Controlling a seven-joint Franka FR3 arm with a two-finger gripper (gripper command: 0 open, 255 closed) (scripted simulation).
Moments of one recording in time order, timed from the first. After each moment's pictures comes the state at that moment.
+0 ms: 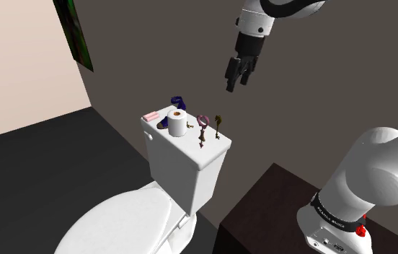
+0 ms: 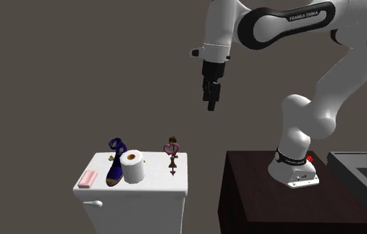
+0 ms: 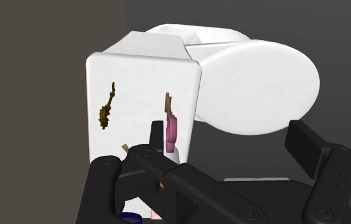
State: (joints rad) arm -0.01 -0.54 0.07 -2.30 0.09 1.84 -0.06
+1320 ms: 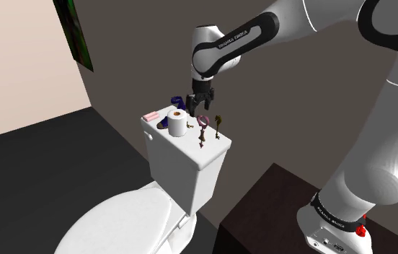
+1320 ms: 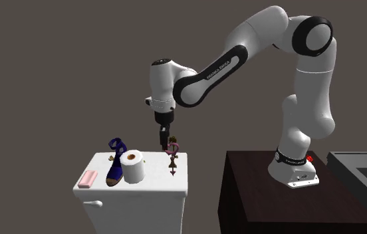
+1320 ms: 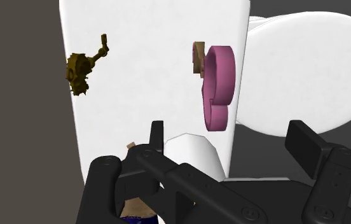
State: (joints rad) arm -0.03 0.15 0.10 -2.04 -0.01 2.18 0.06
